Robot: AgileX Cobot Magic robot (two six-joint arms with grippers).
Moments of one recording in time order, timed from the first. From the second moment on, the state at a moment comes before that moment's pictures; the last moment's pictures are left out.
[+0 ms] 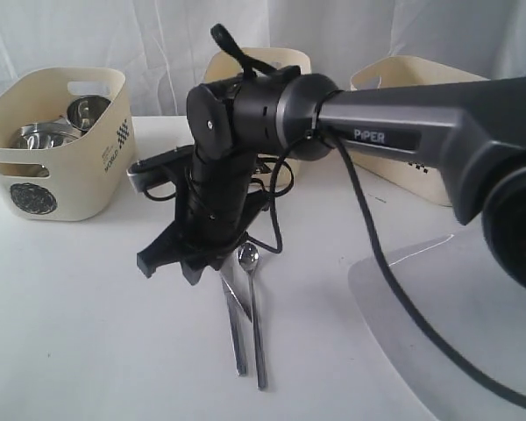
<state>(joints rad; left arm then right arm) -0.05 0.01 0.02 -0.01 0.40 0.02 0.63 2.15 -1.72 0.13 0.98 -0.06</state>
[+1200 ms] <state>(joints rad) -0.05 0.01 0.02 -0.01 0.40 0.02 0.62 2.26 -1.72 0.01 0.93 -0.05</state>
